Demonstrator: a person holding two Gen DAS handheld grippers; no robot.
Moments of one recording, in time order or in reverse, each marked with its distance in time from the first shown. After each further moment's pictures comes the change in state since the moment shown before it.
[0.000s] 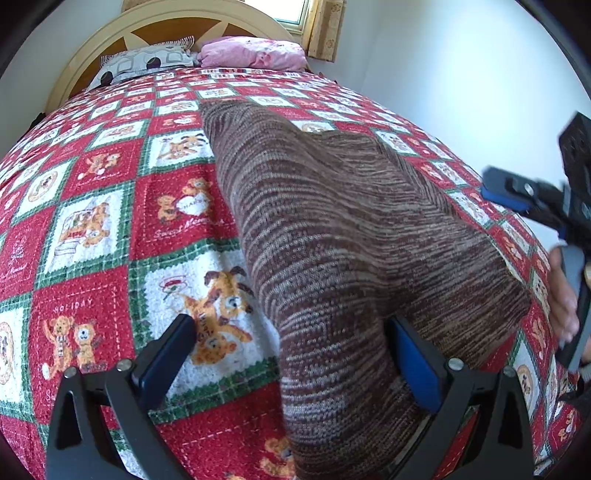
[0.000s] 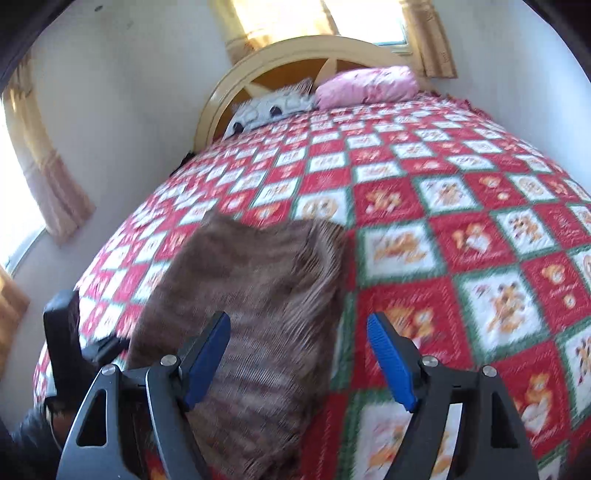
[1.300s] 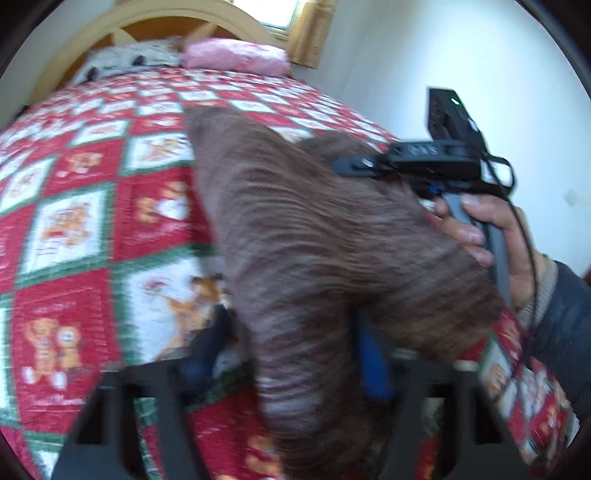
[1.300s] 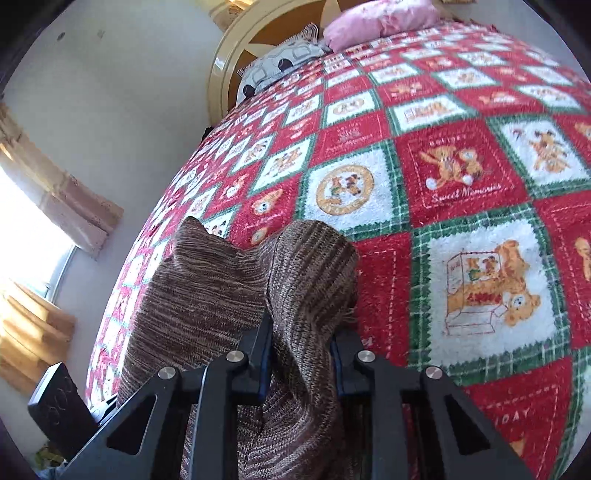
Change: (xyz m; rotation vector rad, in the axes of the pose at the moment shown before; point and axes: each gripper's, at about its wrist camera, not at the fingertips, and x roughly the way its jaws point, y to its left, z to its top) left arm -0.005 0.004 -0.004 -0.002 0.002 -0.180; right arm 0.122 -0.019 0.046 0.124 0.181 0.237
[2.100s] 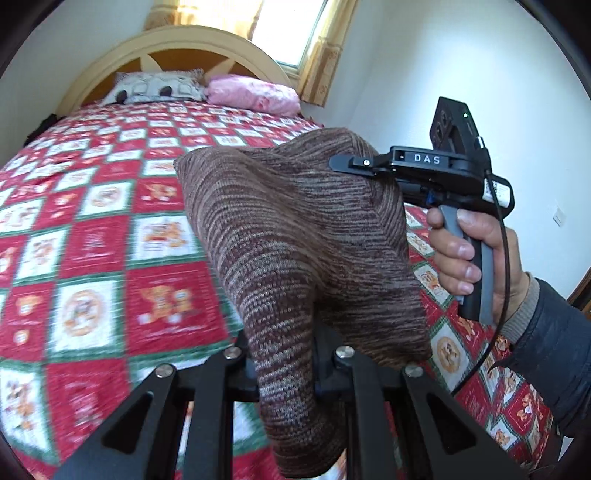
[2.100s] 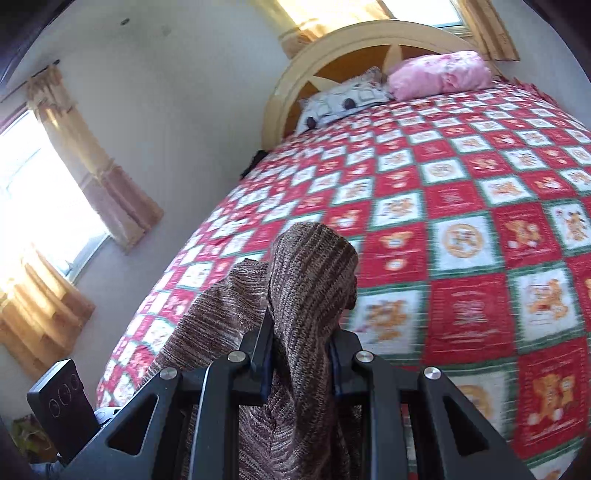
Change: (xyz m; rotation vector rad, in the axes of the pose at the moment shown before) left arm -0.140 0.011 -0.041 -0.041 -0.168 0.078; right arm -0.043 0.150 -0.026 -0.162 -0.120 0.116
